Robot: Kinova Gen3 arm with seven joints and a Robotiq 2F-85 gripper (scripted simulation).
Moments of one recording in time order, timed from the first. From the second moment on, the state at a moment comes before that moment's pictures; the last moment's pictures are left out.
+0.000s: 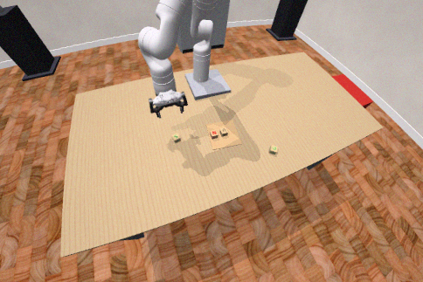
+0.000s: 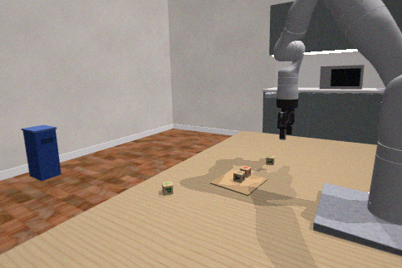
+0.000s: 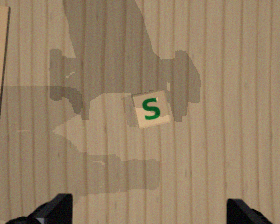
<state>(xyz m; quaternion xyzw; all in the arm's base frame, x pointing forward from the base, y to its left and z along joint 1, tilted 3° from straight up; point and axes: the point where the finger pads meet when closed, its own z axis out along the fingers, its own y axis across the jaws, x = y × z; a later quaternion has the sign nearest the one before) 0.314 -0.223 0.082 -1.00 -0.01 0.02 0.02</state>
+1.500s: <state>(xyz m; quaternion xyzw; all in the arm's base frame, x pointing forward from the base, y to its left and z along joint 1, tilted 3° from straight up) 0.372 -0.224 0.110 -0.99 -0.12 0.02 0.02</state>
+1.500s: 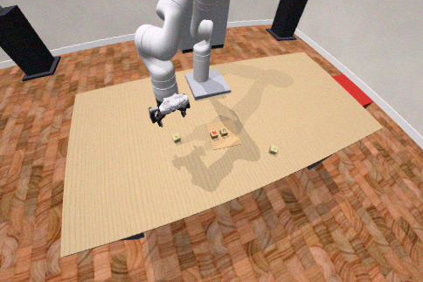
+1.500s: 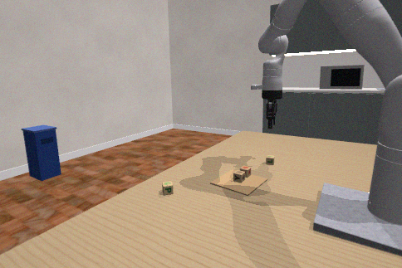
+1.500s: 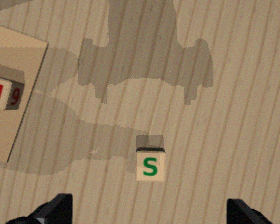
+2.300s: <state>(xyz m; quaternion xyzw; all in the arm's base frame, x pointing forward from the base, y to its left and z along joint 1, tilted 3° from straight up) 0.370 -0.222 0.098 -0.95 -0.31 0.02 0.03</state>
